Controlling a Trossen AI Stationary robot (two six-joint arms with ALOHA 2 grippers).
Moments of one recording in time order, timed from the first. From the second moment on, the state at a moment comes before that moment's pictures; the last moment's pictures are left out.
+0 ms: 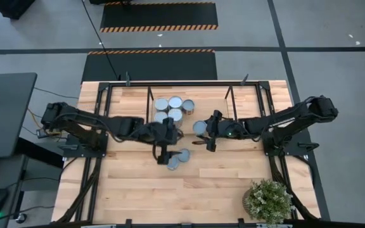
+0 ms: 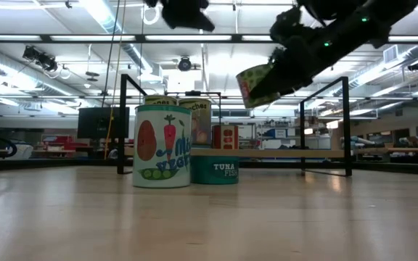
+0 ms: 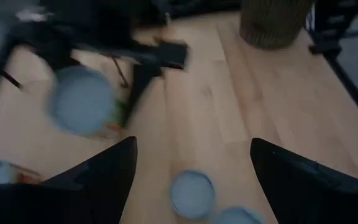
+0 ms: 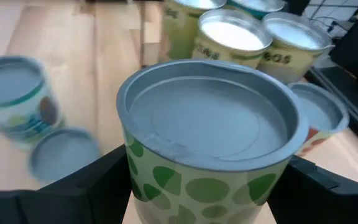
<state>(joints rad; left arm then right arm) -0.17 1.48 1.21 -0.35 -0.13 0.04 0.06 1.36 0.66 0.16 0.36 0.05</state>
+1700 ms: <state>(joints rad) -0.38 1.09 0.74 0.01 -0.33 -0.14 -0.13 1.71 1.08 -0.32 0.22 -0.01</state>
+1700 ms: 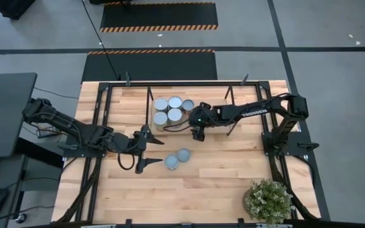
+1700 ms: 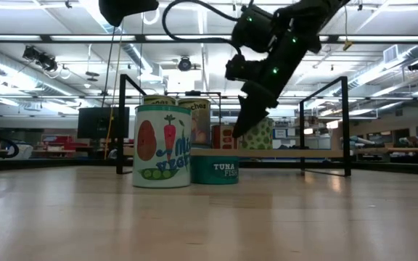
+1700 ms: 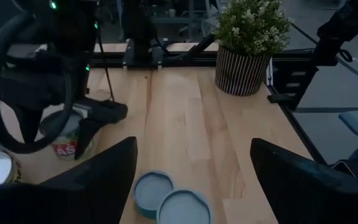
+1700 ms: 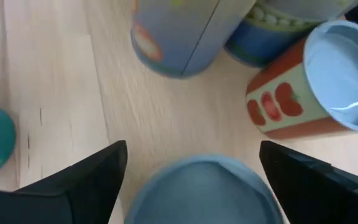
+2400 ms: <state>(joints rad) -0.38 1.09 0.74 0.00 -0.31 -0.17 0.03 1.66 1.18 -0.76 0.53 0.08</state>
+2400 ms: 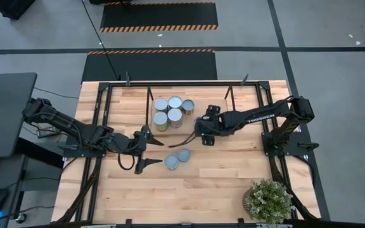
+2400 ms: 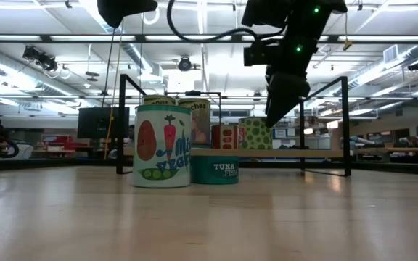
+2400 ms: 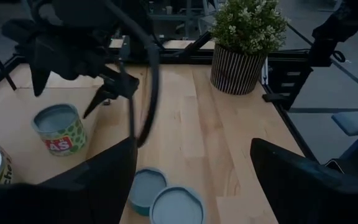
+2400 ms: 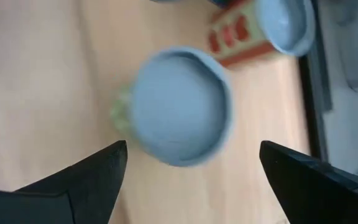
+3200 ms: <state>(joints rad) -0.38 1.09 0.74 -0.01 -0.34 -0.17 -0.13 1.66 1.18 -0.77 0.68 -0.07</state>
